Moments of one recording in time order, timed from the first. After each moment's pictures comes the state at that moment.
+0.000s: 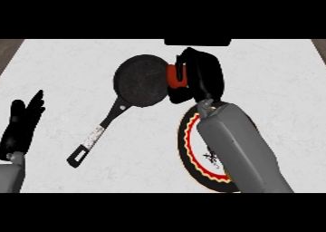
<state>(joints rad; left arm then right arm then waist) -0.15 0.40 0.07 -1.29 -0.03 0.10 0.24 -0.74 -0.01 0.29 -1.25 0.91 -0.19 0.55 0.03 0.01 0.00</state>
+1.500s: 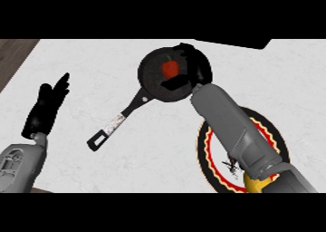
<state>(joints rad) -0.29 0.34 0.00 -1.27 -0.08 0.06 0.25 -1.08 0.00 0.22 -0.39 0.27 -0.53 0.12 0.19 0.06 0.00</state>
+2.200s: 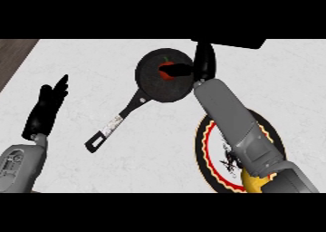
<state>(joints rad) -0.29 0.34 0.01 -1.25 -0.09 0.07 0.24 -1.09 0.00 0.12 -0.39 0.04 -0.72 -0.12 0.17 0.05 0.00</state>
